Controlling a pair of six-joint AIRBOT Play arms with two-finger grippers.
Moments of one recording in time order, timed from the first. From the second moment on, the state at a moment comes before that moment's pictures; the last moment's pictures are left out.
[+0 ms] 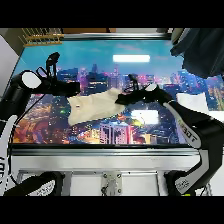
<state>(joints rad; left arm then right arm) -0.14 -1.25 1.26 1.13 -1.07 -1.54 0.23 -1.79 1.36 -0.54 0.92 1.06</state>
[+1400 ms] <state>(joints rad) -0.14 -1.25 1.25 1.12 -1.09 -1.54 -0.63 -1.10 1.23 -1.41 1.36 1.60</state>
